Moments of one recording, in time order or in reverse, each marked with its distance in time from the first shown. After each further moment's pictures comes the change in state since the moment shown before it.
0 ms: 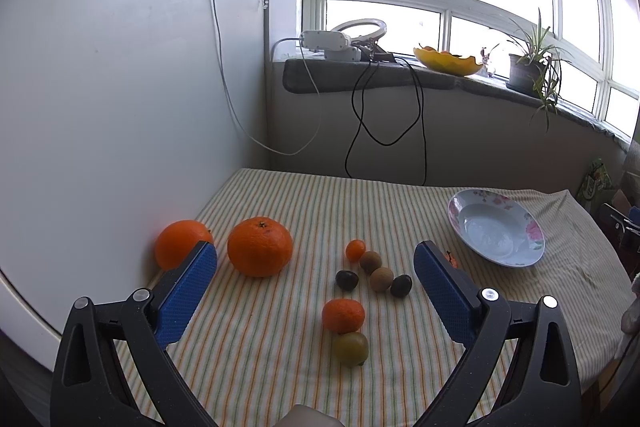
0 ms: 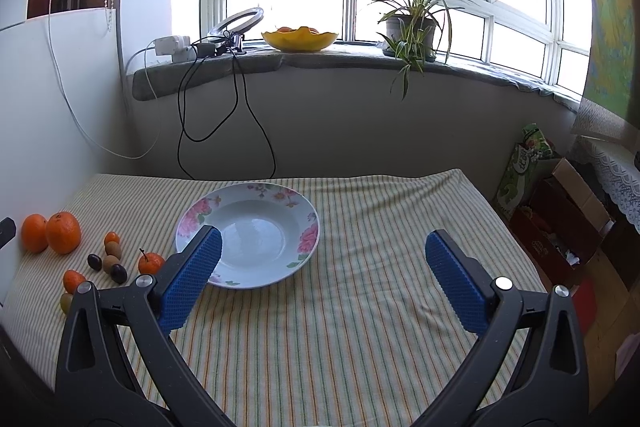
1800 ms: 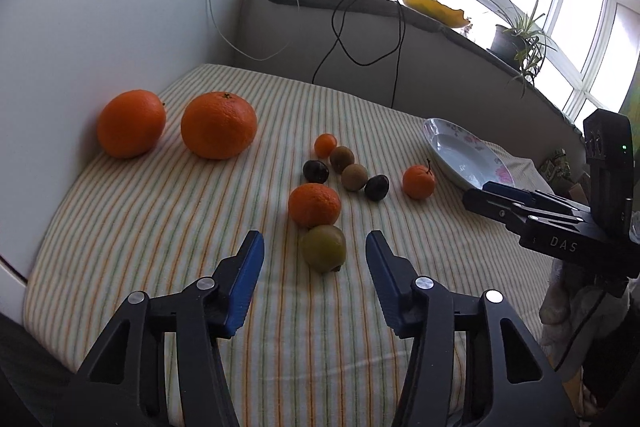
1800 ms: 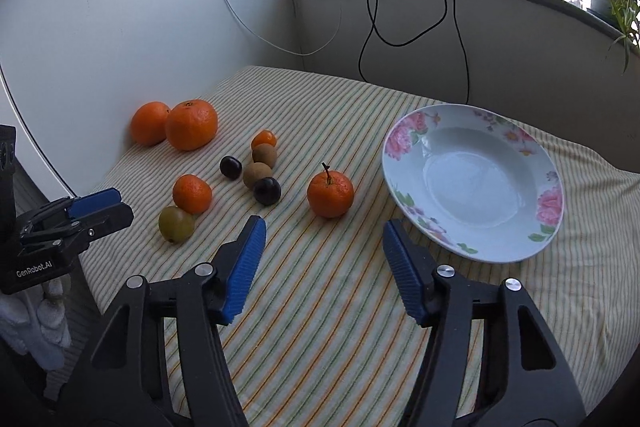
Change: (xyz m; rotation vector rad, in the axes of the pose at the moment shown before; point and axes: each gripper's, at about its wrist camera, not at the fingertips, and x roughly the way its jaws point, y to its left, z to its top) left arm 0.023 0.016 -0.068 -0.133 0.239 -0.216; right arm 0.072 0.121 -0.043 -0.246 0.303 0.593
